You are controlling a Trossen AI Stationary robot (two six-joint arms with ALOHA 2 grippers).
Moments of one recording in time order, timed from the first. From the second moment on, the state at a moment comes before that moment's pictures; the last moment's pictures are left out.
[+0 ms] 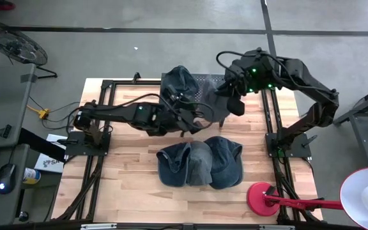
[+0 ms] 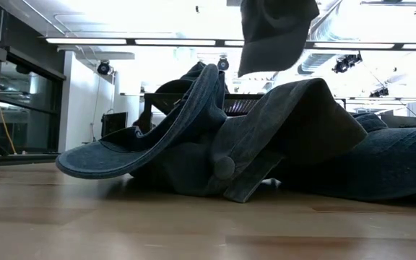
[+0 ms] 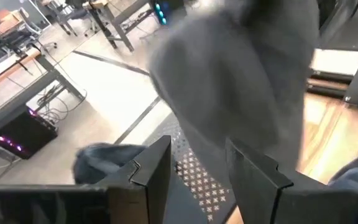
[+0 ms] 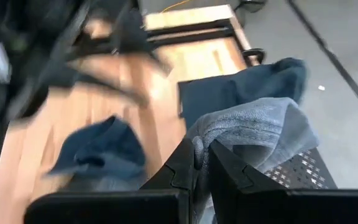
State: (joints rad) left arm -0.18 1.83 2.12 -0.92 -0.96 -0.19; right arm -0.22 1.48 2.02 -1.21 -0.05 -0.02
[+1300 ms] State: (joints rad) left arm 0.38 1.64 2.14 -1.17 0.42 0.24; right arm -0.49 1.57 2.01 -1.20 -0.35 -0.35
